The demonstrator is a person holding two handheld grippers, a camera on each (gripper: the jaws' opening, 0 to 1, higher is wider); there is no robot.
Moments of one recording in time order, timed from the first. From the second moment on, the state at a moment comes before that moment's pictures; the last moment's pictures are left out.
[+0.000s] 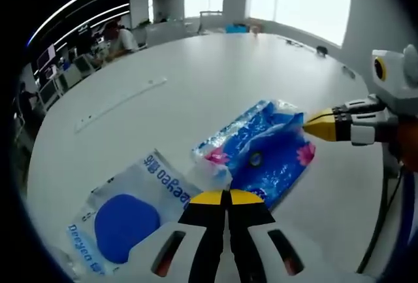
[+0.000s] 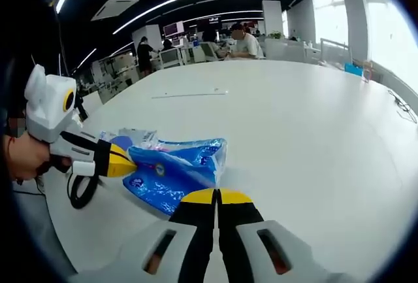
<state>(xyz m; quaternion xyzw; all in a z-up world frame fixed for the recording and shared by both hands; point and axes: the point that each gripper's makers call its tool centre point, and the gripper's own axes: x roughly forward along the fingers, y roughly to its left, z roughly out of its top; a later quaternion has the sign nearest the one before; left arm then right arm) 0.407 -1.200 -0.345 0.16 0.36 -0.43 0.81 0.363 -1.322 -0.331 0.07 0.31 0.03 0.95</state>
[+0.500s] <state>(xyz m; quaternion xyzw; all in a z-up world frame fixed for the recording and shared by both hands) 0.406 -1.198 -0.354 0.15 0.37 -0.42 0.82 0.361 -1.319 -0.341 0.07 0.32 0.03 0.95</state>
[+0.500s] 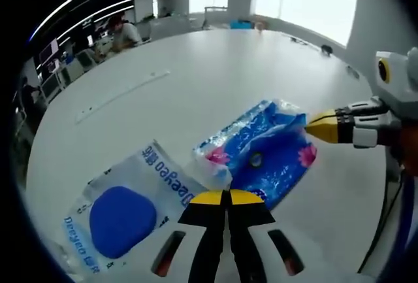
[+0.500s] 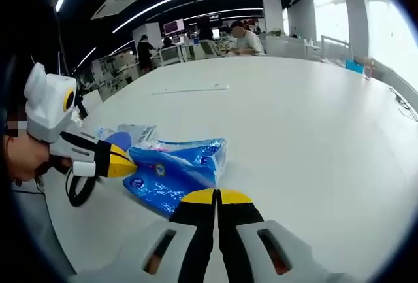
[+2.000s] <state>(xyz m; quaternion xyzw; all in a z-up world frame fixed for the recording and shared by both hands) 0.399 -1.192 -0.364 0.13 0.39 -0.40 0.82 0.358 -1.320 -0.350 0.07 0.32 0.03 0.95</state>
